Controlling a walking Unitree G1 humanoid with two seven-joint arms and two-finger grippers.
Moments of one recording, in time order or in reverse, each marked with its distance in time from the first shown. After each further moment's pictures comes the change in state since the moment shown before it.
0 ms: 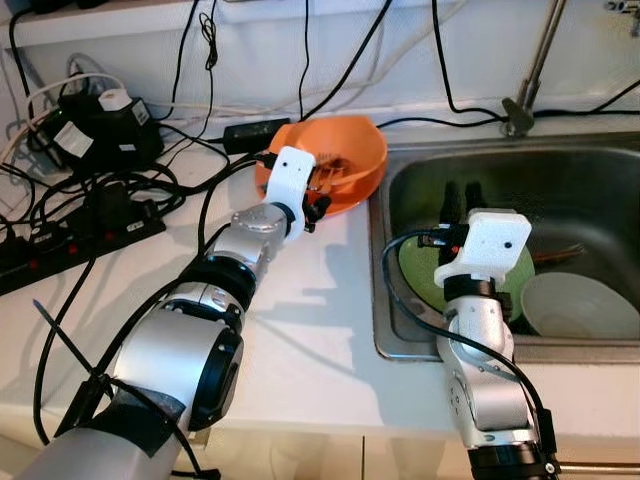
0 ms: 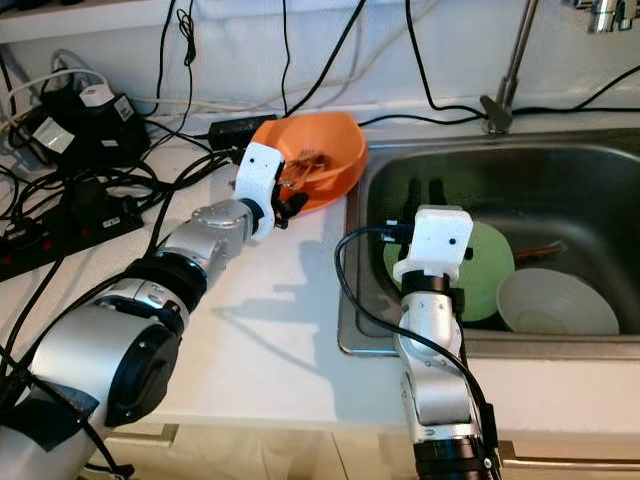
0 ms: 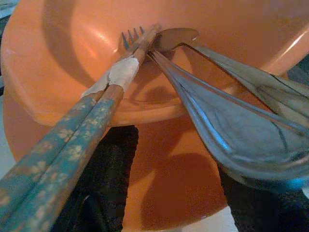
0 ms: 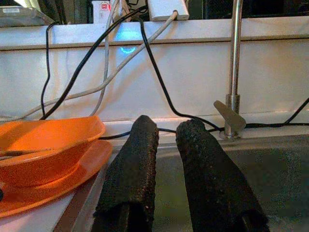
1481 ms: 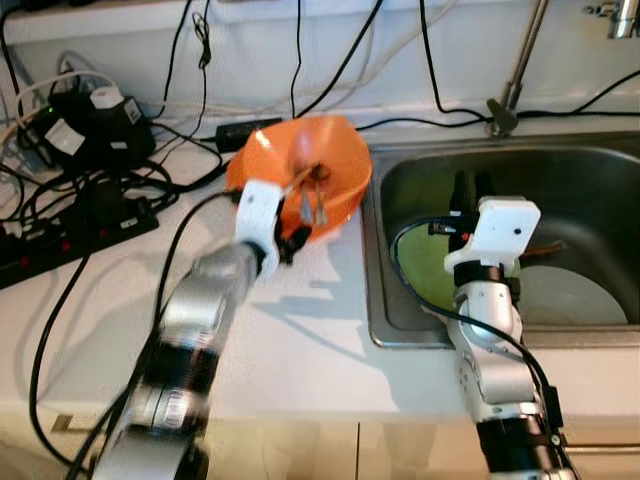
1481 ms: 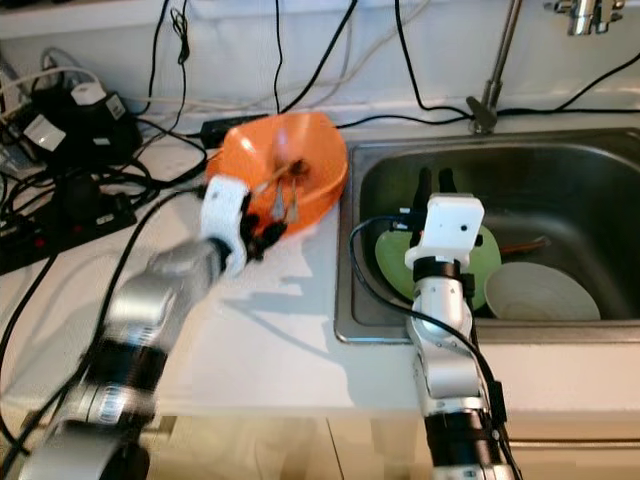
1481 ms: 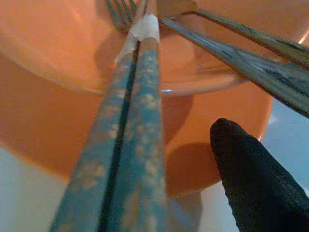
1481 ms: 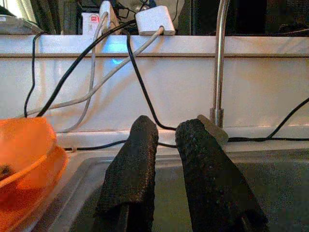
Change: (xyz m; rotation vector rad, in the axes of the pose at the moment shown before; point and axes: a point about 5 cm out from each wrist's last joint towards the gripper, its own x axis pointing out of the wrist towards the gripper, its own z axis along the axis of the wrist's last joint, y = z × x) left arm -0.059 0.001 -0.036 -0.106 0.017 -0.023; right arm 0.020 -0.013 -0.005 -0.020 -0.045 0.010
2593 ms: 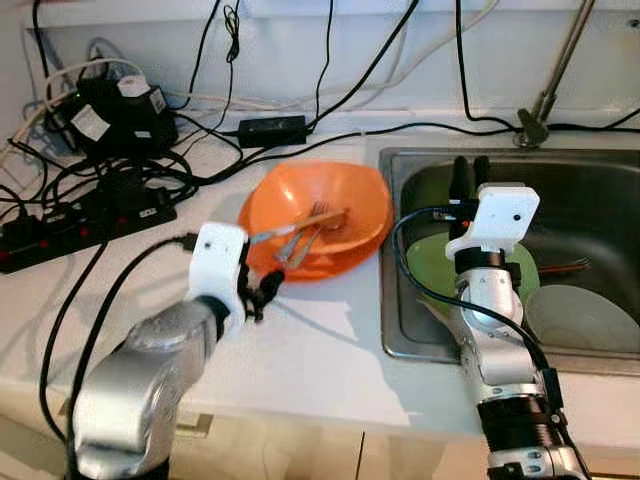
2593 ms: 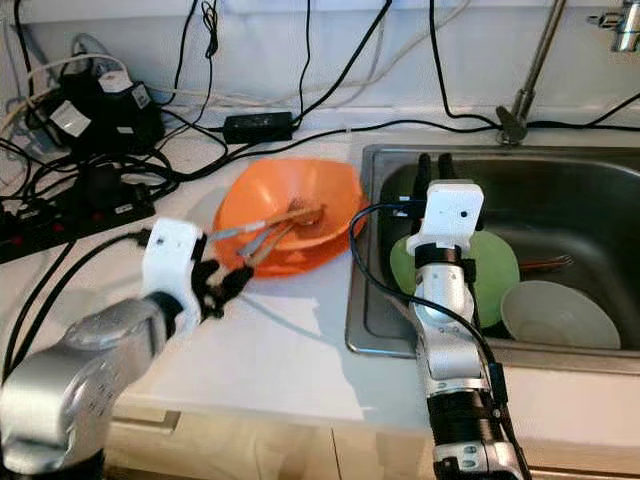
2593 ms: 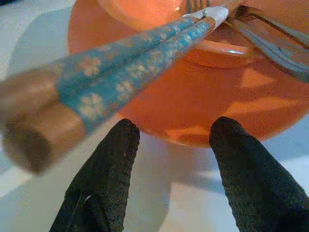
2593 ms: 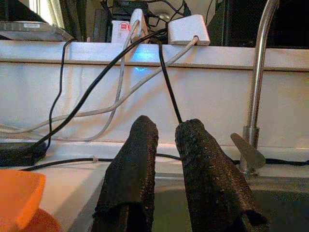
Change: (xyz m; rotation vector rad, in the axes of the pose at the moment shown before) left arm -0.095 -0.015 -0.013 -0.055 0.112 0.083; right arm 0.014 -0.001 0.000 -0.014 -0.028 0.030
